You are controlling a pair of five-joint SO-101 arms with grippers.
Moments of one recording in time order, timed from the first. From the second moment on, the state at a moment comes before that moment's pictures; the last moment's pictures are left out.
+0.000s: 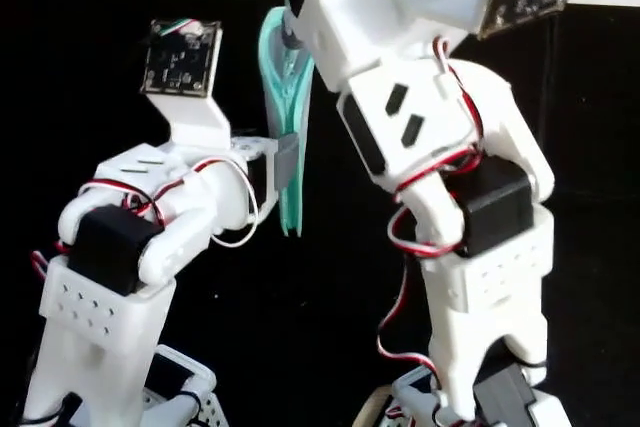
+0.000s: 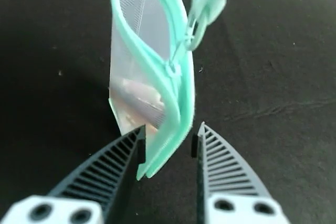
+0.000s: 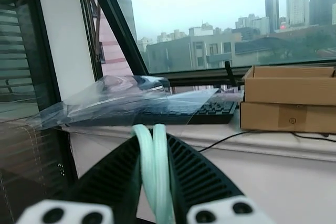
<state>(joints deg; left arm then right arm) 18.7 -43.6 12.0 78.6 17.9 -32.3 -16.1 -34.6 41.5 -7.8</state>
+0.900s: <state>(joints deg) 17.0 -39.9 21.4 57.7 10.8 -33.4 -13.0 -34.9 41.5 -7.9</state>
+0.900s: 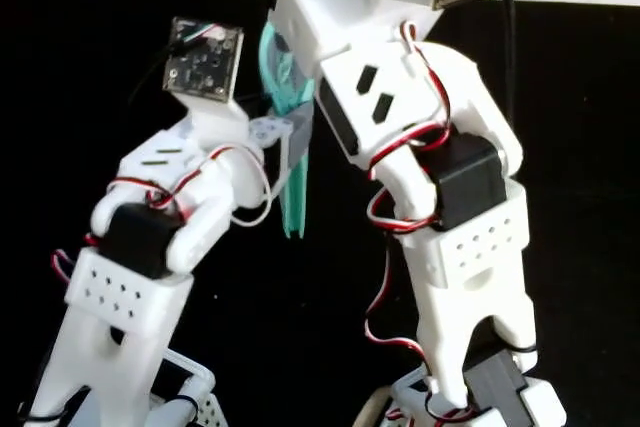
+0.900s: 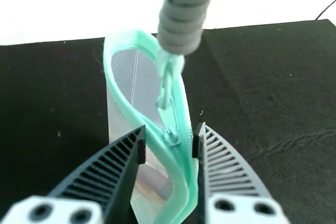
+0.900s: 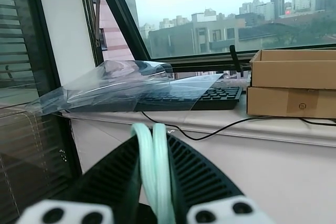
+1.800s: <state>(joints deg) 13.1 -43.8 33.6 59.3 4.3 -33.4 -13.0 -34.9 41.5 -7.9</state>
